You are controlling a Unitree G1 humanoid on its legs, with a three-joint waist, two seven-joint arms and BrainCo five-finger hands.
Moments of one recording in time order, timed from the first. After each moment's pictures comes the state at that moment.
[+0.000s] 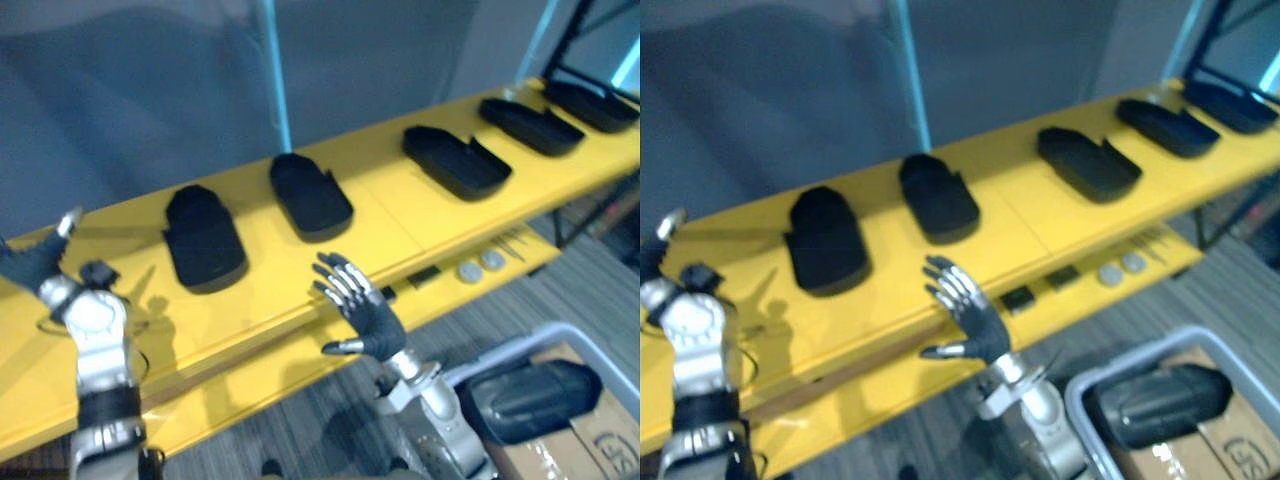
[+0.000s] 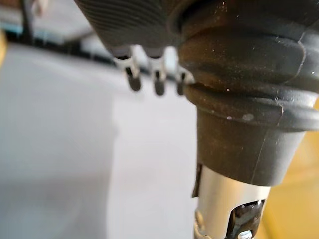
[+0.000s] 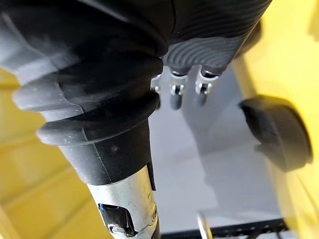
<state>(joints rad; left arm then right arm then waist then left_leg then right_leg) -0.05 0.26 0.42 0.07 -0.11 -0.35 0.74 0.04 -0.19 0.42 -0.17 0.40 -0.31 0.21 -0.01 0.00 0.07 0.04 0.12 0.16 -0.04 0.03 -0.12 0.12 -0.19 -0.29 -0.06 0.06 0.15</state>
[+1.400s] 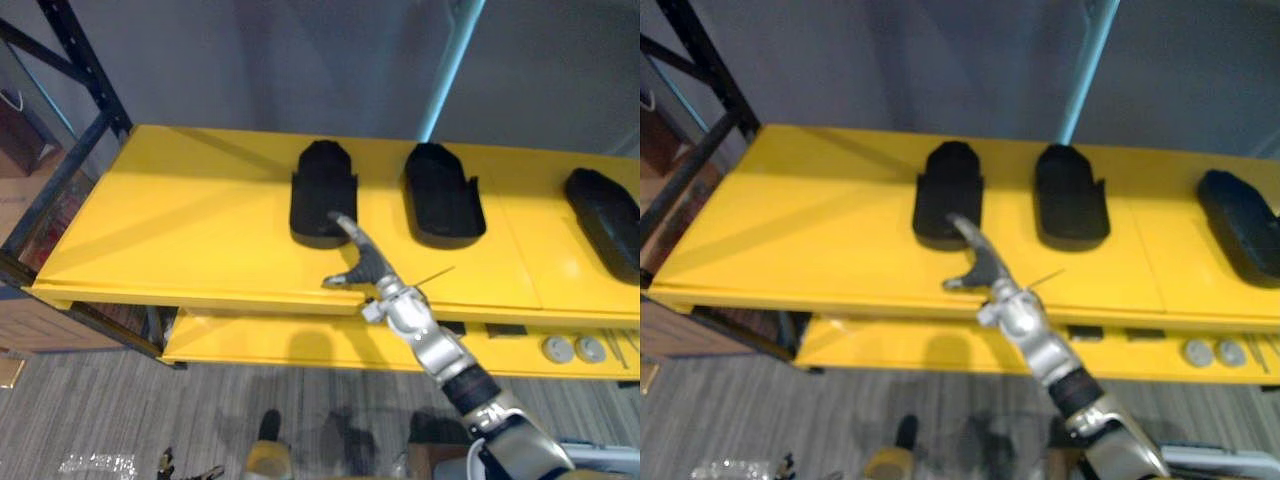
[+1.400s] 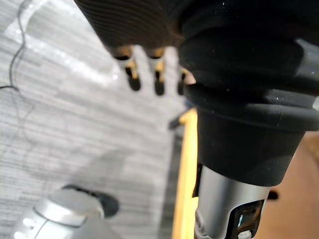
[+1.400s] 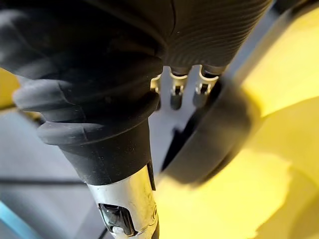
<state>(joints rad) 0.39 0.07 0.21 0.77 -0.04 -0.33 0.25 -0.45 -0.20 0.40 0.33 -0.30 -0.16 -0.31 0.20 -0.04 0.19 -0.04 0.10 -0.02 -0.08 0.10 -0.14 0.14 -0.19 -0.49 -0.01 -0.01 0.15</state>
